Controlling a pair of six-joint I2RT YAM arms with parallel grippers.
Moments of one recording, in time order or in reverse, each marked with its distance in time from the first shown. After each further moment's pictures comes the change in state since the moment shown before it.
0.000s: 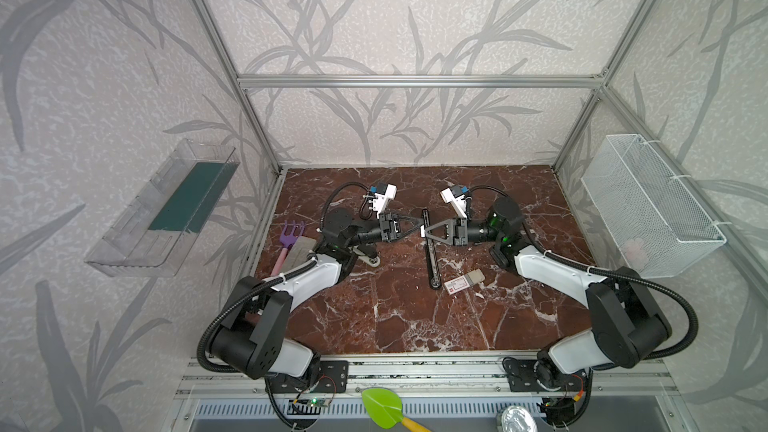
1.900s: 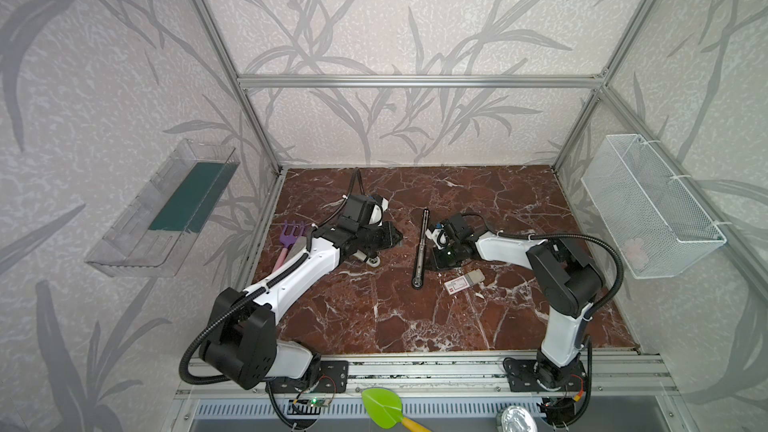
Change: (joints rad) left arm -0.062 -0.027 0.320 -1.395 -0.654 0.703; right arm 0.119 0.394 0.244 -1.012 0.654 -0.606
